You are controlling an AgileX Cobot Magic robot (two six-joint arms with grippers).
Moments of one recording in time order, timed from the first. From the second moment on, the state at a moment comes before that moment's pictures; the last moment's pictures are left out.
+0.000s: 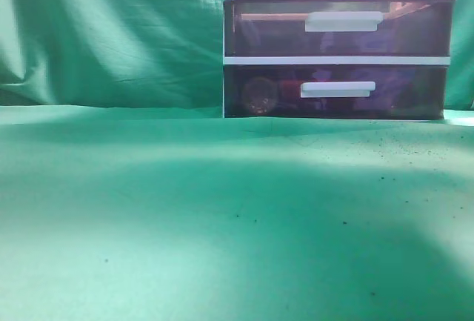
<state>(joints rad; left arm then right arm) -0.82 1.87 -2.03 0.22 0.64 0.08 0.44 1.38 -0.63 0.24 -0.51 -1.61</state>
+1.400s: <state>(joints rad) -0.82 1.18 -1.35 0.50 1.04 -0.39 0.36 1.81 -1.20 0.29 -0.46 -1.75</state>
